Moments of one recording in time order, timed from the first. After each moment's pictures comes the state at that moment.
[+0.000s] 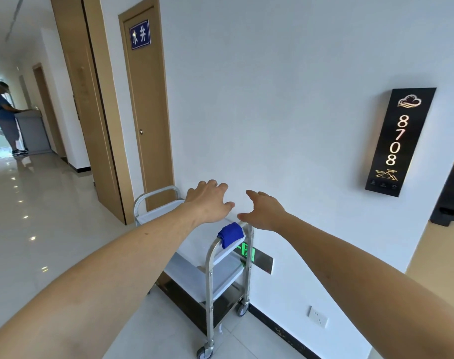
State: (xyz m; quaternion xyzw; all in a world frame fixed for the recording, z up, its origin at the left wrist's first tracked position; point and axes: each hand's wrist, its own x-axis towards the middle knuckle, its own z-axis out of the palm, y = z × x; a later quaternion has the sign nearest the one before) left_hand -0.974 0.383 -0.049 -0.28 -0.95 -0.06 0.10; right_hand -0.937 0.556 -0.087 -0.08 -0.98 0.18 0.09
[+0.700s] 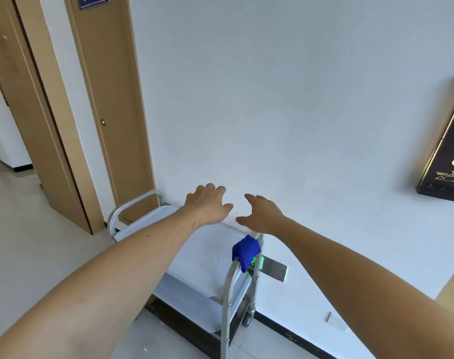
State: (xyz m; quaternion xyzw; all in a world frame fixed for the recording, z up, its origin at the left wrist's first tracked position) left_hand -1.257 0.355 -0.087 -0.34 -0.93 -0.09 0.04; right_hand -1.181 0.513 -0.123 -0.19 -0.96 0.18 0.06
